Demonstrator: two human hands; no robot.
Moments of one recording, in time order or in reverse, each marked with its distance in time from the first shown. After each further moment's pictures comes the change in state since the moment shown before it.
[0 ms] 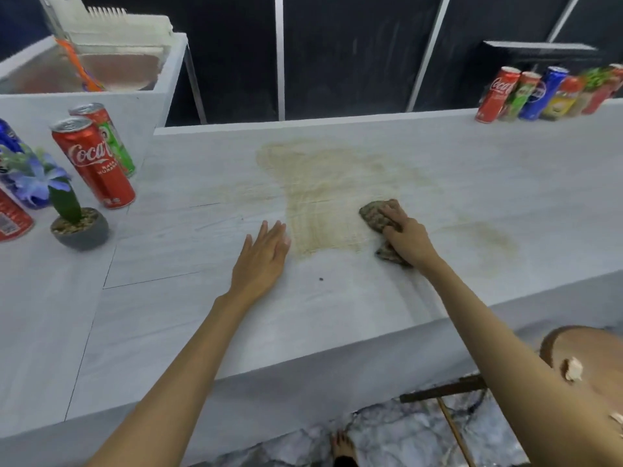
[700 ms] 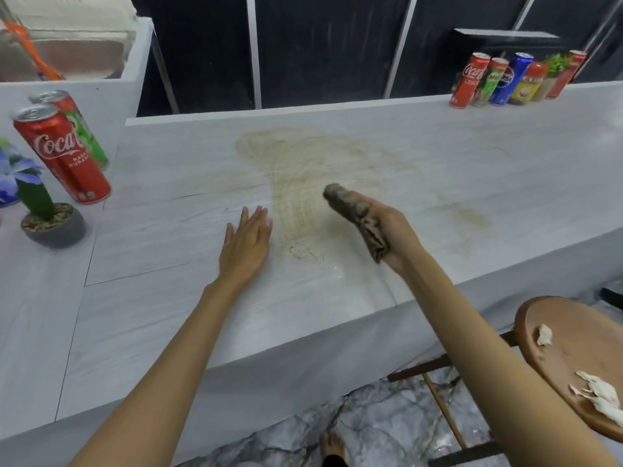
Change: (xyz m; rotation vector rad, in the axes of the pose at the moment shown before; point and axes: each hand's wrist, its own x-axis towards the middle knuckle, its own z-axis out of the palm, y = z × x) left_hand 0.003 0.000 -0.003 -0.090 0.042 -0.026; right_hand -0.043 -0.042 0.010 1.068 -0.106 0.101
